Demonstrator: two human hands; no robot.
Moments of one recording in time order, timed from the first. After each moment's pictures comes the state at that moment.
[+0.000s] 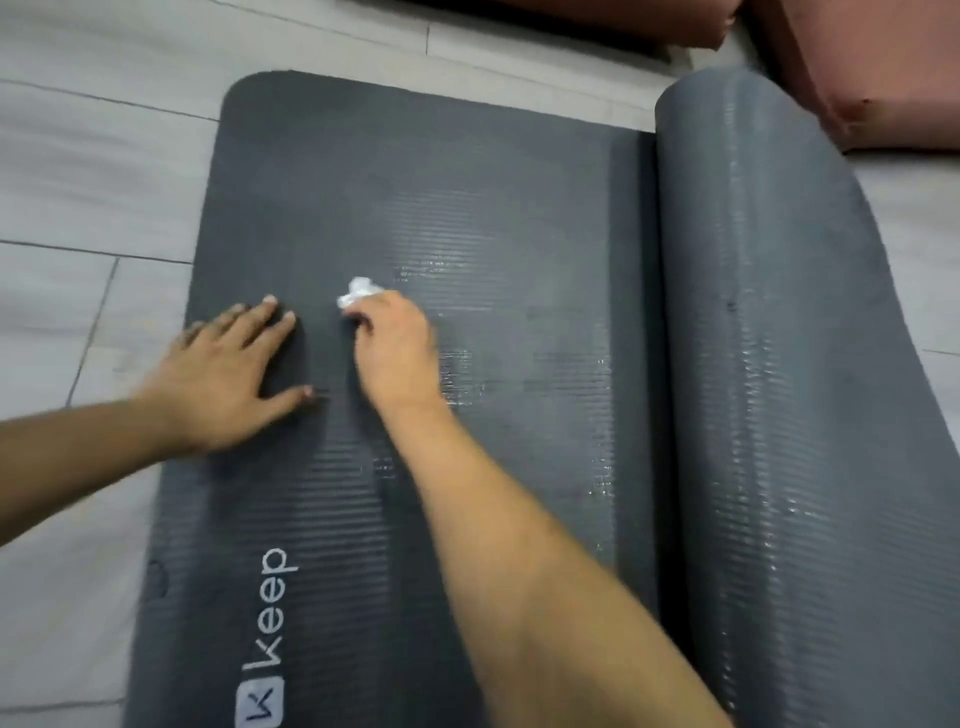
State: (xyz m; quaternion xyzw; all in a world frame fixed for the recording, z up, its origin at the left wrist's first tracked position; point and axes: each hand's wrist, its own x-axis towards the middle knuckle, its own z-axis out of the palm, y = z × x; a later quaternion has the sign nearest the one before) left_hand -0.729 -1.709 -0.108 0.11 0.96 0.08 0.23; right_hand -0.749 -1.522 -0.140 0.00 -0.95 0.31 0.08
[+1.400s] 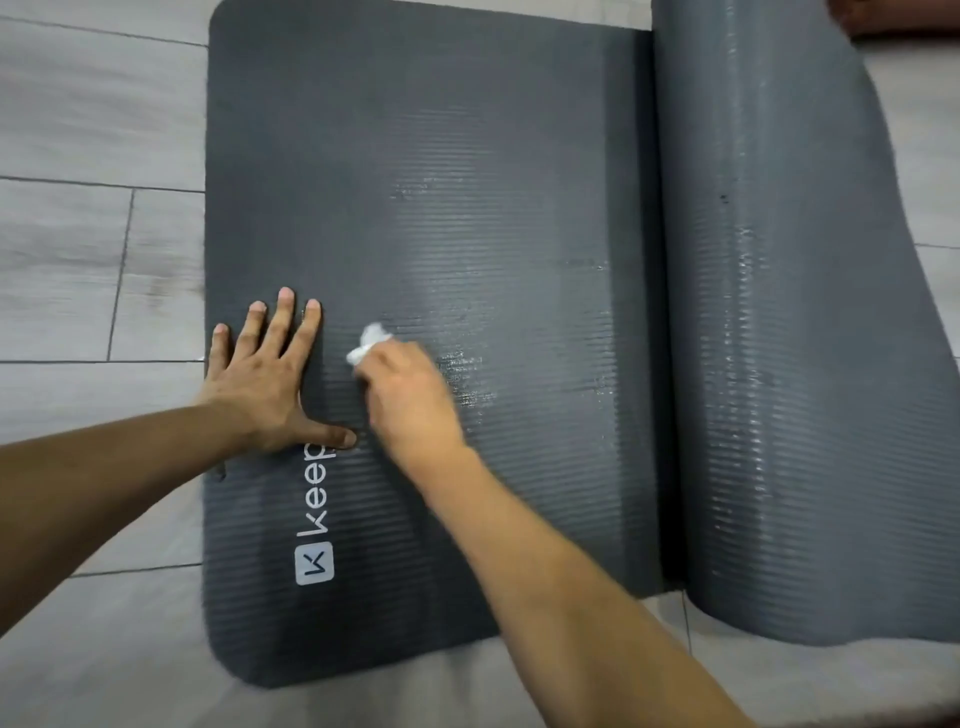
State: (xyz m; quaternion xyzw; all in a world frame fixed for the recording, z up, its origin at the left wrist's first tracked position) left_hand -0.643 -1.694 -0.119 0.09 0.94 0.05 0.31; right_hand -0.605 -1.520 -0.134 0.10 -0.96 0.26 0.02
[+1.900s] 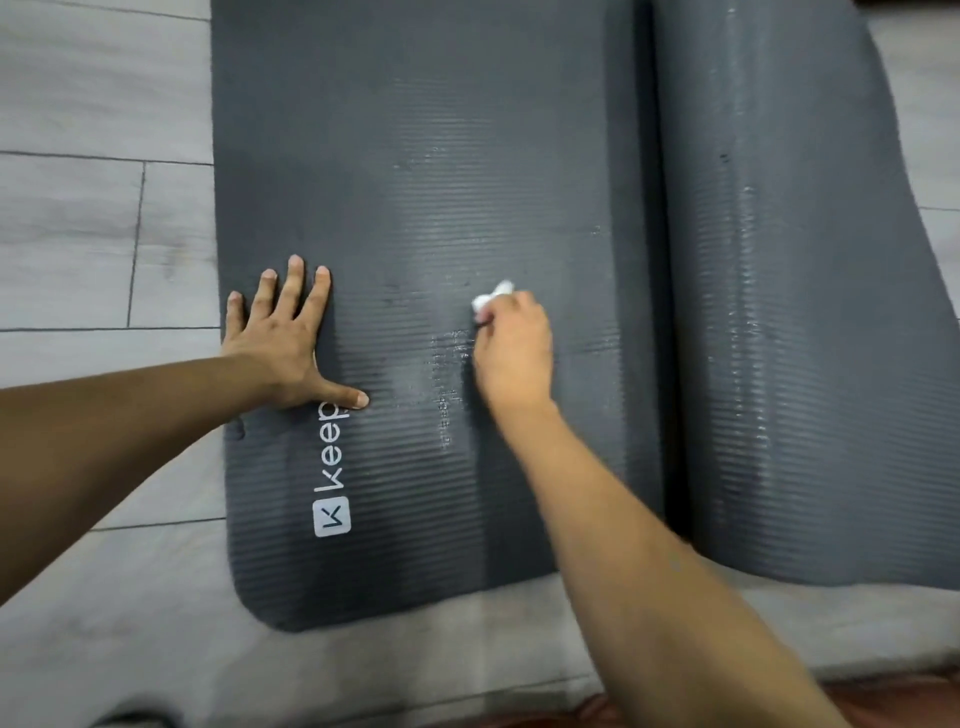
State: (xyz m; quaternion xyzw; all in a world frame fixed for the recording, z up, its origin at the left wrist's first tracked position) left_hand -0.642 -1.688 -0.111 0.08 0.94 0.04 0.32; right_hand -0.601 -1.453 -0.123 -0.13 -0.97 0.19 0.05
